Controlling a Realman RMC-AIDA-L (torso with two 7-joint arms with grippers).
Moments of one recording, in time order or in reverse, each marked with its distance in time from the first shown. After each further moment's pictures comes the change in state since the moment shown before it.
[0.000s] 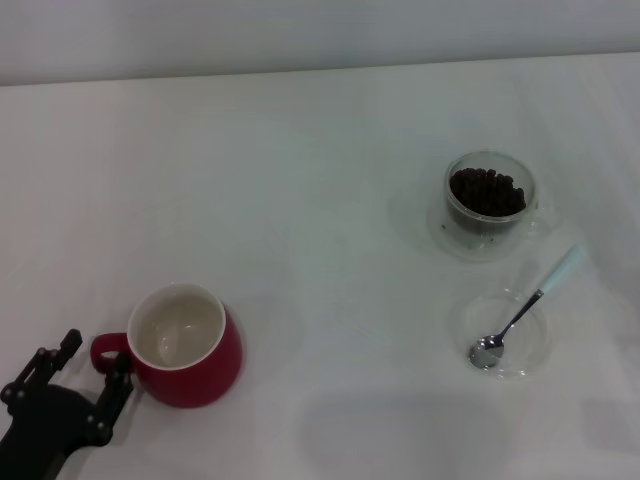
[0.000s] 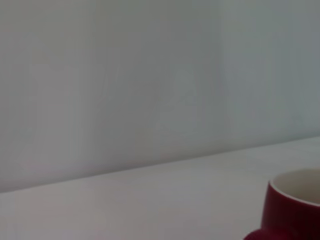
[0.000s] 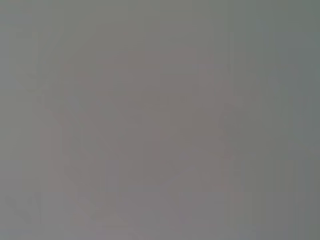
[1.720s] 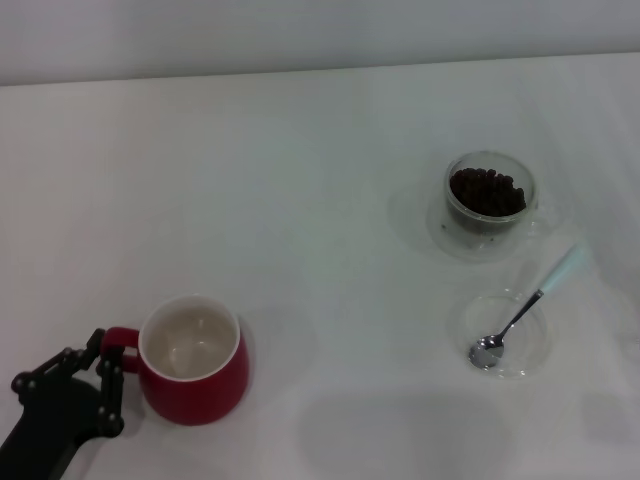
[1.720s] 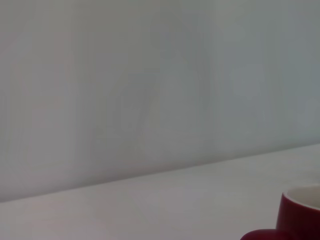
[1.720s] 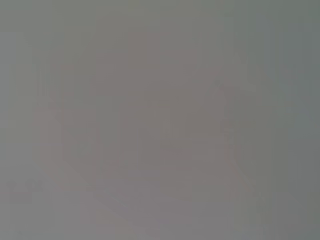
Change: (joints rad) left arm -0.009 0.001 -0.001 0.024 0.011 0.006 0.017; right arm 0.005 0.000 -0.011 0.012 0.000 -0.038 0.000
